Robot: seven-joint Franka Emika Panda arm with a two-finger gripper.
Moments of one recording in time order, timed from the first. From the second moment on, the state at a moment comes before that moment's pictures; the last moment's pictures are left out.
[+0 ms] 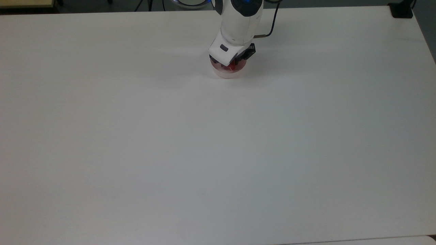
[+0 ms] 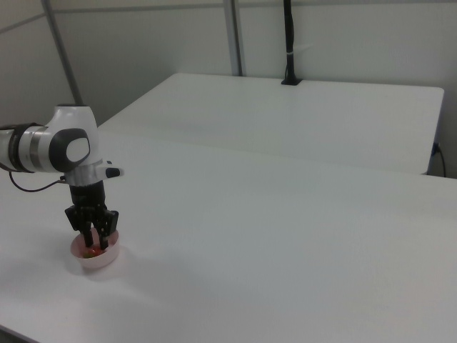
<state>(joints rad) 0.57 0.14 -0.27 -2.15 0.04 2.05 0.09</state>
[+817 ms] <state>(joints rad) 0.57 0.15 -0.27 -2.12 0.04 1.95 0.01</state>
